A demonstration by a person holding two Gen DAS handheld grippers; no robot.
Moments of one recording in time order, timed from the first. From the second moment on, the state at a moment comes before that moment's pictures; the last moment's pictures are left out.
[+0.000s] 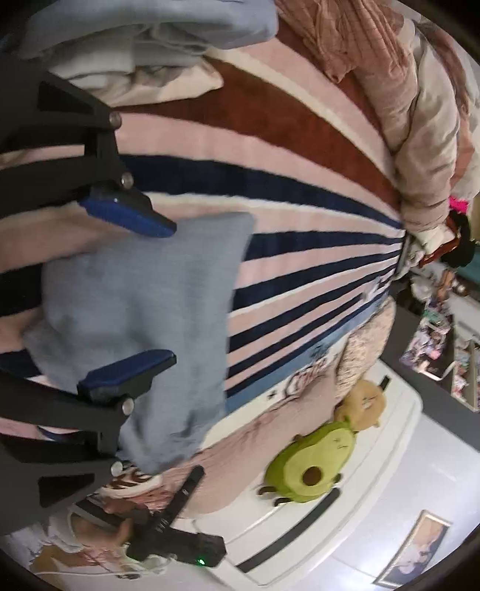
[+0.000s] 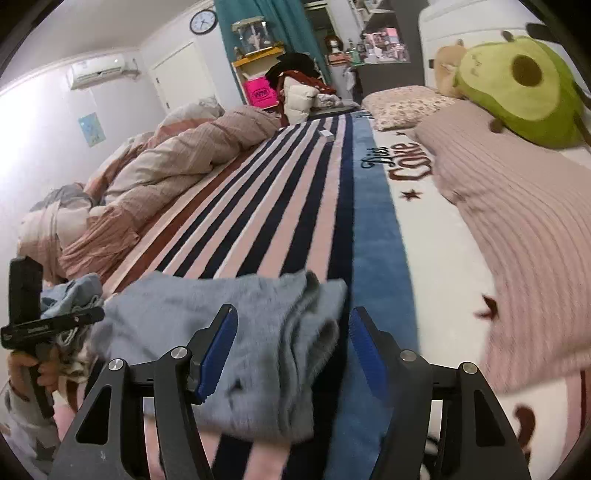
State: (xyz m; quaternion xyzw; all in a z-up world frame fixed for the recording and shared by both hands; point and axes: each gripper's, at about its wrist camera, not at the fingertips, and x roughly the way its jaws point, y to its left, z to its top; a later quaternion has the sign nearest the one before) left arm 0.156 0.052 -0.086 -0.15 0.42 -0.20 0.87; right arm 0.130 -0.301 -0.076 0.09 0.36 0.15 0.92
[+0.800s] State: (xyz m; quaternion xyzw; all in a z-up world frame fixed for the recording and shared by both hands) left arm 0.153 0.045 -0.126 -0.13 0.47 -0.20 0.85; right arm 0.161 -0.293 -0.132 0.10 0.42 0.12 0.89
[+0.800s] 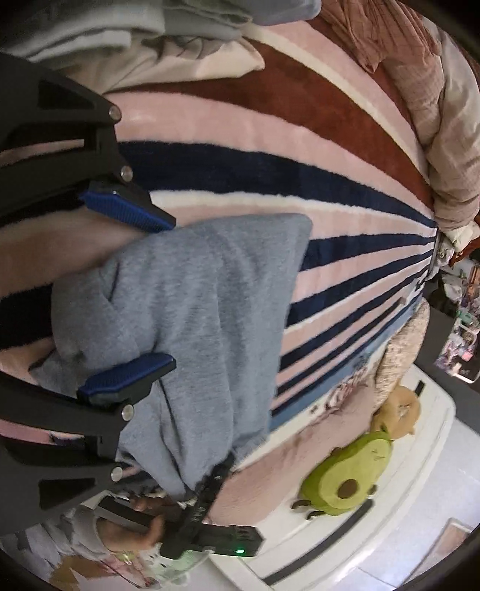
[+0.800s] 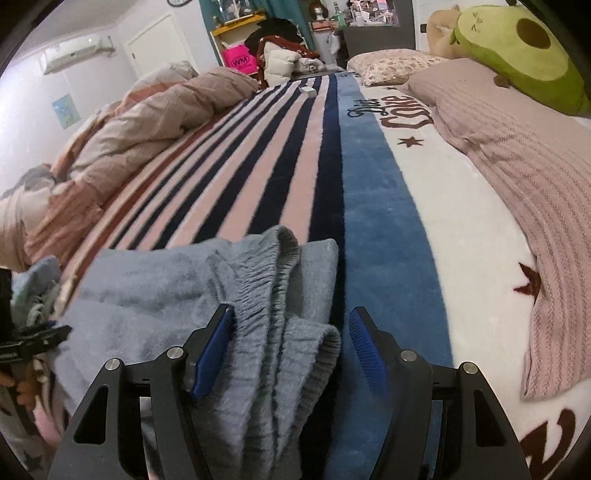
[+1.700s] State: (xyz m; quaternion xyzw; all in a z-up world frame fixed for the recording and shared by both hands) left arm 0.148 0.030 -0.122 -0.09 0.45 -0.18 0.87; right arm 0.134 -0.293 -0.150 0.17 0.46 0.24 0.84
